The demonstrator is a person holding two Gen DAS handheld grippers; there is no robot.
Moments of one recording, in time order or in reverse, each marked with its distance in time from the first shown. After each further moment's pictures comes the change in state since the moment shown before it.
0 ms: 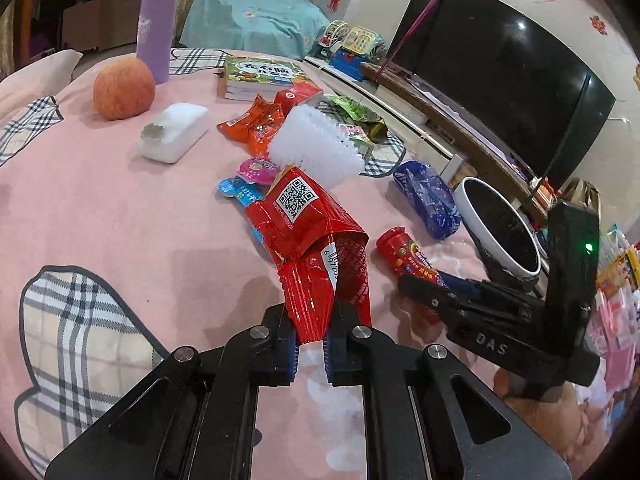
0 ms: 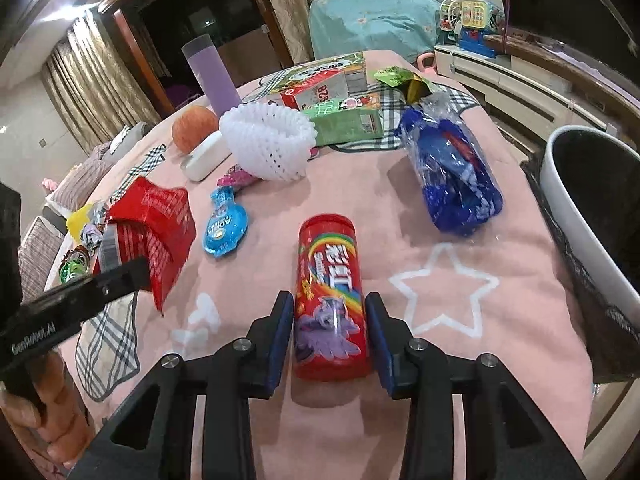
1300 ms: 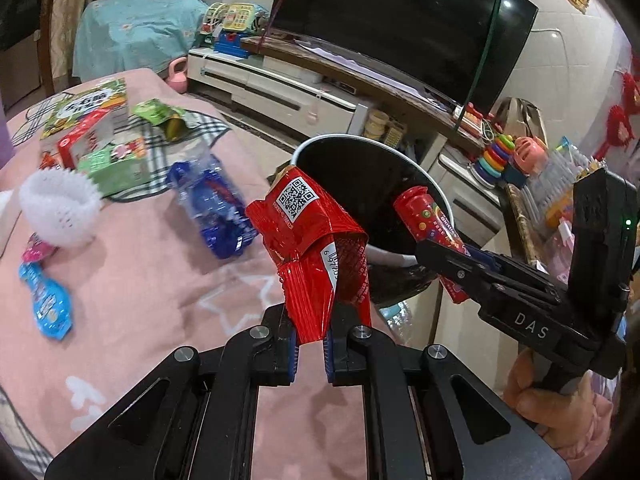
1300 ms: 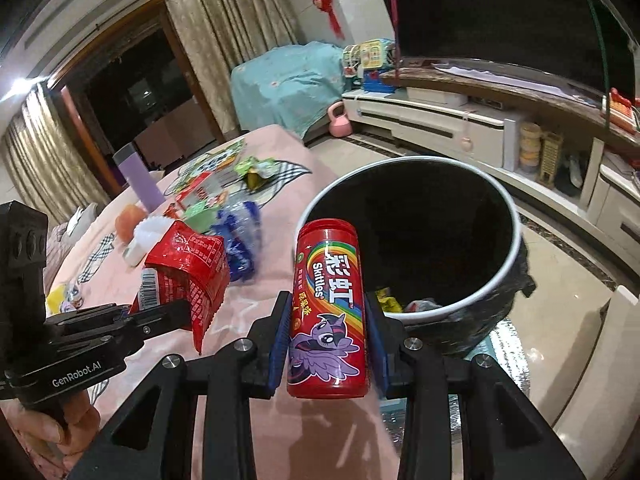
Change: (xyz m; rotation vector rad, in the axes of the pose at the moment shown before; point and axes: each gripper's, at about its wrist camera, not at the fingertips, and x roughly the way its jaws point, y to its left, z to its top) left arm 0.056 -0.186 0.016 0.290 0.100 -0.194; right arm -0.124 -0.133 -0.023 0.215 -0.223 -0.166
